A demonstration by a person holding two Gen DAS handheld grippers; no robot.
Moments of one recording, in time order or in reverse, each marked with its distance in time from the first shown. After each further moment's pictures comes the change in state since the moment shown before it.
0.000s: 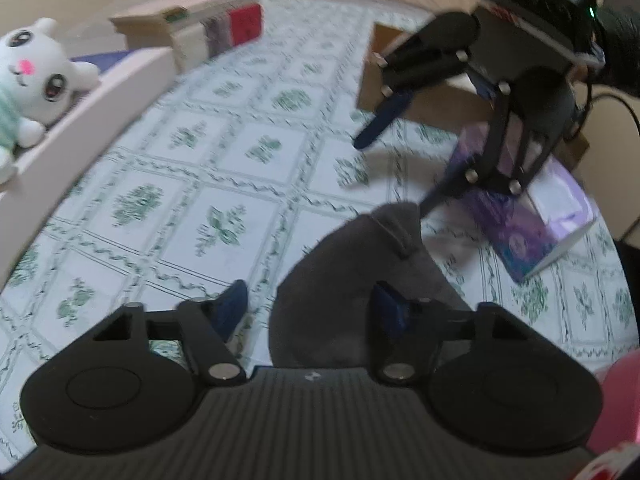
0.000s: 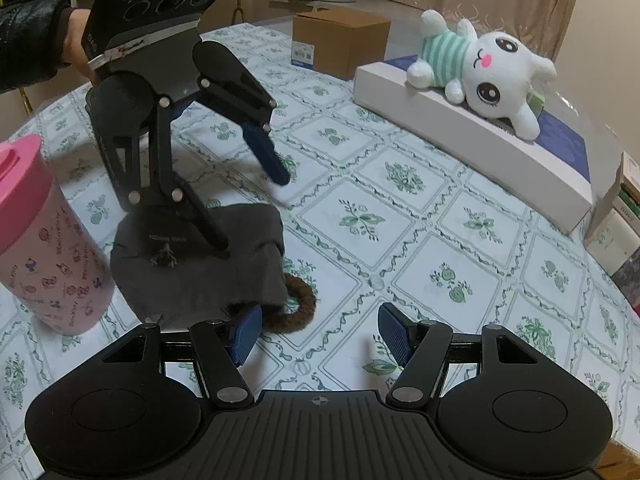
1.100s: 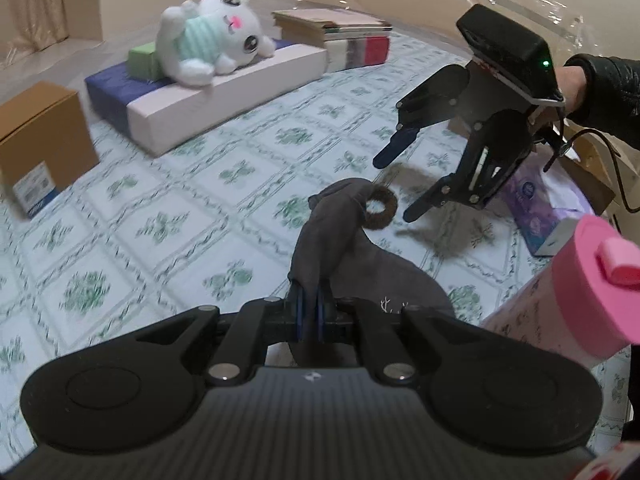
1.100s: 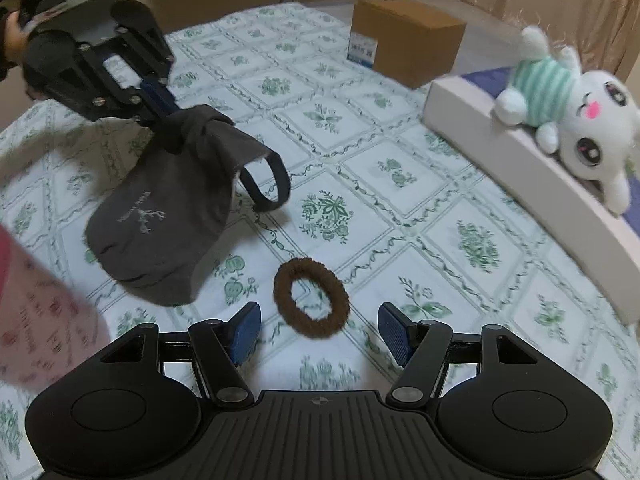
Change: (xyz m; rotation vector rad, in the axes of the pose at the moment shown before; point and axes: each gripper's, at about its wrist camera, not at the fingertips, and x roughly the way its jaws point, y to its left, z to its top) left arm -0.122 0.018 -0.106 -0.316 -0.107 0.222; right arm 0.086 0.030 0.071 -0.124 0.084 0.103
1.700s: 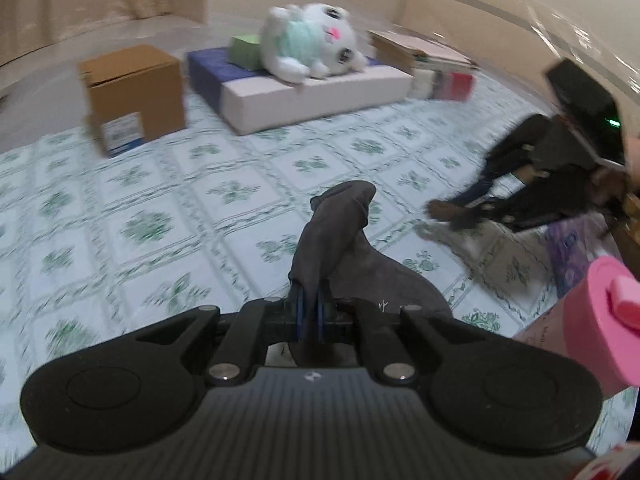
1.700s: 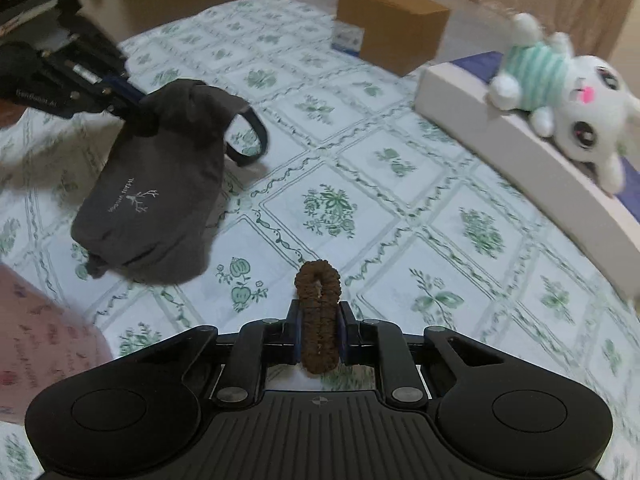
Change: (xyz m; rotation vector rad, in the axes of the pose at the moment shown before) left arm -0.035 -0.014 -0.026 -0.258 -0.066 0.224; right arm -0.019 0.024 -0.004 0.087 -0.008 -0.089
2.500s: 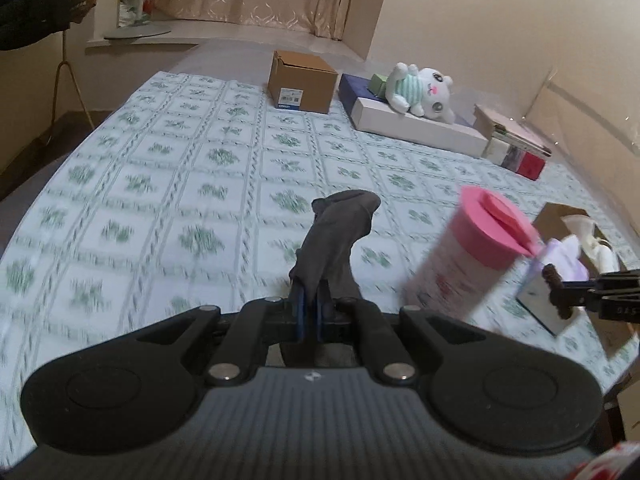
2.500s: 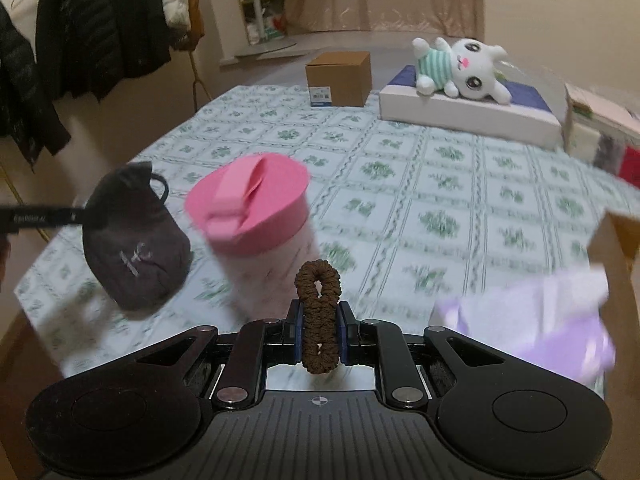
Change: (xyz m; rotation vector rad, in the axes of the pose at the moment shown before) left arm -0.191 -0.121 -0.151 -0.424 -0.155 0.312; right arm -0.165 0.156 -0.126 0.421 -0.231 -0.029
